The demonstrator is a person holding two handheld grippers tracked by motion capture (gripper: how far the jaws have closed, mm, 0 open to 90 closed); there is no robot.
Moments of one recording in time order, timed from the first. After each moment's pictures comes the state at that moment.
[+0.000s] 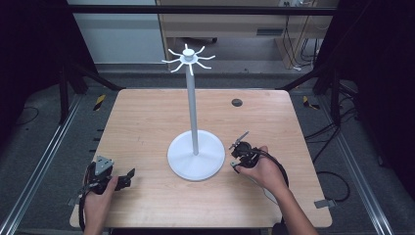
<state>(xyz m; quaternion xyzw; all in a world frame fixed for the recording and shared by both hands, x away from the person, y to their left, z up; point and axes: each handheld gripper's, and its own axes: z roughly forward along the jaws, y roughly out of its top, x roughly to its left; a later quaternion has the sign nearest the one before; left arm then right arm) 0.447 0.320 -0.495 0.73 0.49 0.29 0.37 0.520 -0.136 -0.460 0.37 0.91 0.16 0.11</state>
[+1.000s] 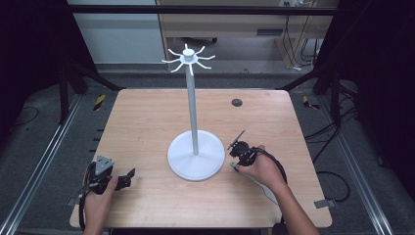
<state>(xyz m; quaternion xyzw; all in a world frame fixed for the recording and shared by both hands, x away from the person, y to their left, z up) 0.448 0.319 -0.495 0.73 0.49 0.29 0.37 0.530 -0.132 -0.468 0.37 0.92 0.12 0.07</state>
